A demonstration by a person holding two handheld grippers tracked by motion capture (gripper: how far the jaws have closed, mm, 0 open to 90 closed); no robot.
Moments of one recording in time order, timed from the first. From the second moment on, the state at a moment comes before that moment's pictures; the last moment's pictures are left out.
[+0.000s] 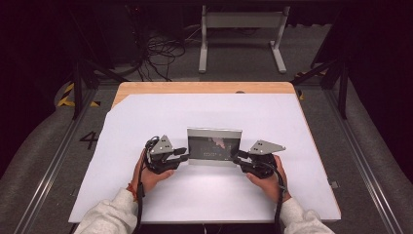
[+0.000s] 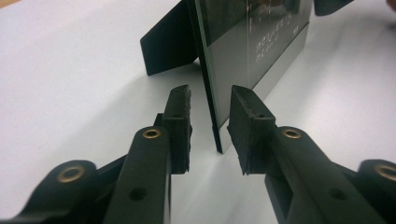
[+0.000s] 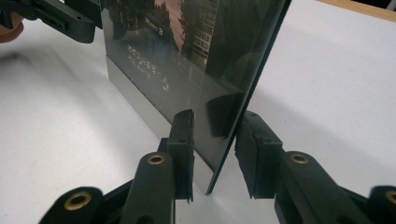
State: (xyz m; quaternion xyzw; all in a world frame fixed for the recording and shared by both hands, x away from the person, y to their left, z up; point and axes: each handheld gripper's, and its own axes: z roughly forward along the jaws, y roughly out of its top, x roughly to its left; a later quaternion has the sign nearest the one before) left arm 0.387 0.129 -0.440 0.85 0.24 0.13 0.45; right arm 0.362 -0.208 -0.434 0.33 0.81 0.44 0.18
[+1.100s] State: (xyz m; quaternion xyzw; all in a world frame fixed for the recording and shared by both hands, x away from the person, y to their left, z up) left arm 0.341 0.191 -0.429 0.85 0.24 0.21 0.42; right arm 0.325 -0.241 -0.420 0.28 0.83 0.41 0.25
